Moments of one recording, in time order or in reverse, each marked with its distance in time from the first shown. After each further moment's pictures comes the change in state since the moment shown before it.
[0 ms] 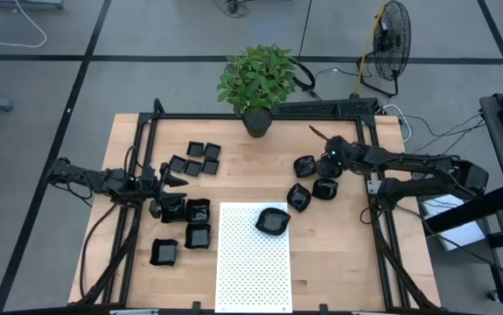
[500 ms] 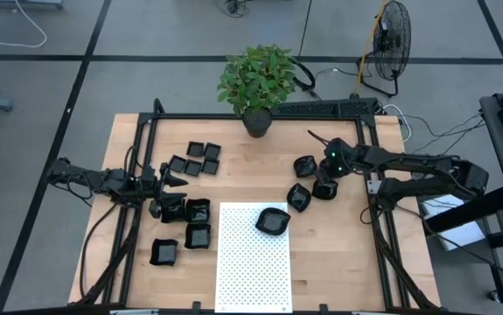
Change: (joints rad) left arm 0.000 0.000 0.000 0.000 0.000 0.000; right arm 0.002 -0.001 0.000 -0.104 -0.307 0.083
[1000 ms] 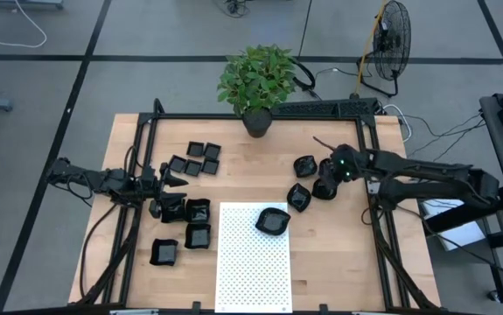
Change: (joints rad) left arm 0.000 0.000 0.000 0.000 0.000 0.000; right arm 0.125 -0.220 0.000 -0.207 0.071 0.067
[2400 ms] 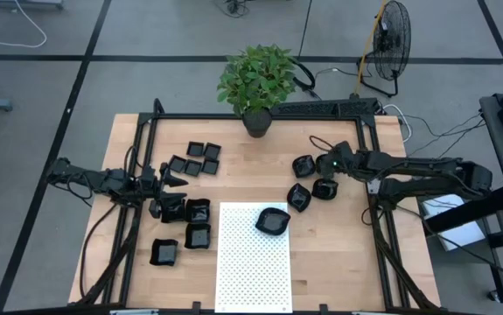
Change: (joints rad) left arm 0.000 0.000 0.000 0.000 0.000 0.000; right arm -0.020 0.156 -0.024 0.141 0.446 -0.037
